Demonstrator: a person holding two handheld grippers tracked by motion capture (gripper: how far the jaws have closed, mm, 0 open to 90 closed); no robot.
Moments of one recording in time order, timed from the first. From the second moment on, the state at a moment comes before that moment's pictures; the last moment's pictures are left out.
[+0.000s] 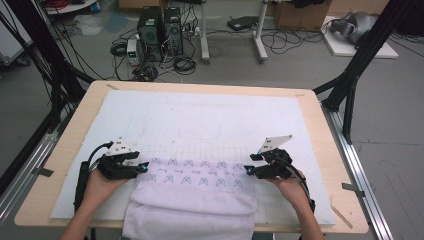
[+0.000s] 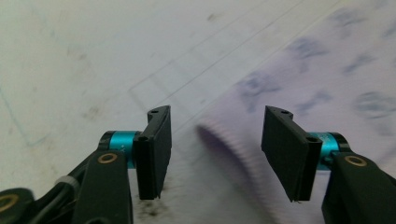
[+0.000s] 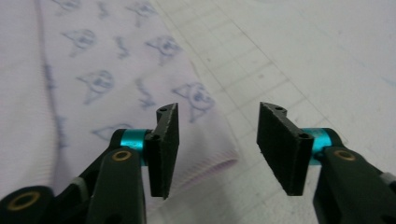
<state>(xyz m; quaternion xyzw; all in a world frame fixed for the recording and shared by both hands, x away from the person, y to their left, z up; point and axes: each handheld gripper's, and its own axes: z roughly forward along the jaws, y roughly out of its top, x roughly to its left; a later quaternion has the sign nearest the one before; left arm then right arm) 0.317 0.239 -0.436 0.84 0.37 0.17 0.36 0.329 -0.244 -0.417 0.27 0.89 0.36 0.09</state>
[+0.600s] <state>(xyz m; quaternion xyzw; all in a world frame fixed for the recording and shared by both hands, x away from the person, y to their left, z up) 0.338 0.229 -0.427 0.84 0.35 0.17 0.38 0.350 -0.237 -0.421 0.26 0.90 0.34 0.07</state>
